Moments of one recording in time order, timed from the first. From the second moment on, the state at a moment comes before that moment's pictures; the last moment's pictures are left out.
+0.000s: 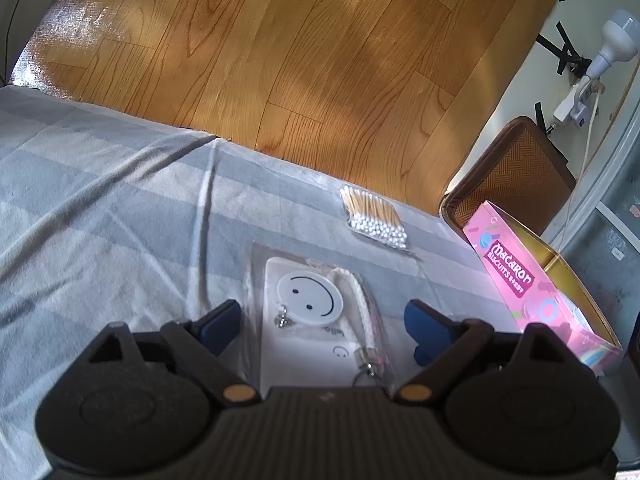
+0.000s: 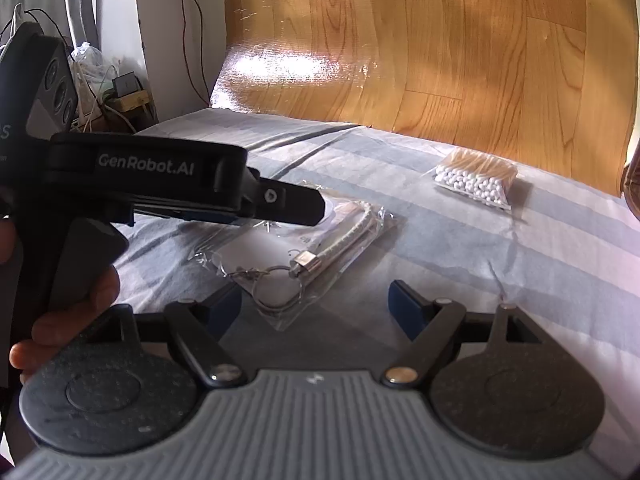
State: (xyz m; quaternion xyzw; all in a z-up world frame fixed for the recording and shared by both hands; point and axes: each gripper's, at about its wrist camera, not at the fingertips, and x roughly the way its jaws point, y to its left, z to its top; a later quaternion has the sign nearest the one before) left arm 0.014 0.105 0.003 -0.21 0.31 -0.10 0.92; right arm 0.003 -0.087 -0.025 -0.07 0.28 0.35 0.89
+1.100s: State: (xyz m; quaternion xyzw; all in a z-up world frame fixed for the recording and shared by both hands) left arm 0.012 0.083 0.004 -0.18 0.32 -0.17 0.92; right arm -0.027 -0.076 -0.025 -0.11 0.25 0.31 0.91
